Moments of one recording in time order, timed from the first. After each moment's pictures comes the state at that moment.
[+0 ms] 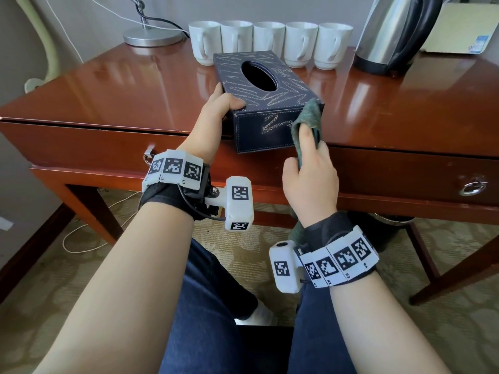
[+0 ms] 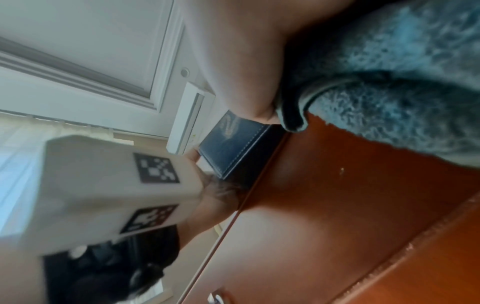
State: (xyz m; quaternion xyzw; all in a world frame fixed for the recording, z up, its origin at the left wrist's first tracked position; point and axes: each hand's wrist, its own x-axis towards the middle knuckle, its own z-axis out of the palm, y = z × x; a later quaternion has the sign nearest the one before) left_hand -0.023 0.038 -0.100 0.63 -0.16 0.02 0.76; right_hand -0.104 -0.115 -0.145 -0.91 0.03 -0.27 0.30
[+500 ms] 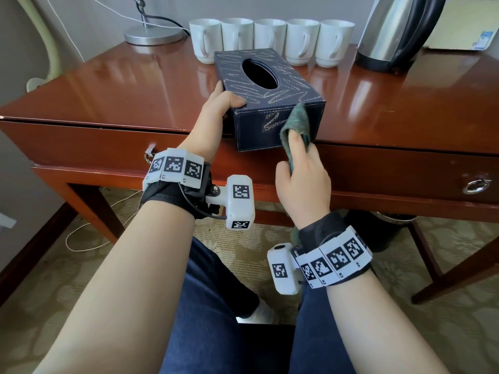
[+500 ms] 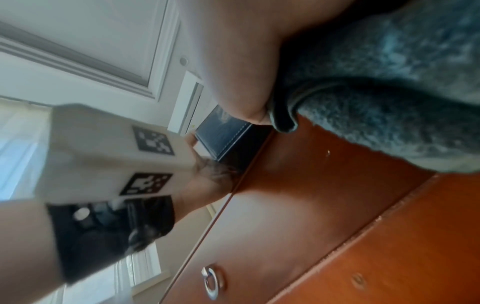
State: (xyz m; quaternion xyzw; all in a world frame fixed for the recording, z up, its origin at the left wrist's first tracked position) left_hand -0.023 0.038 -0.100 0.62 -0.17 0.02 0.76; right_hand -0.102 -0.108 -0.156 -0.91 -0.01 -0.28 0.30
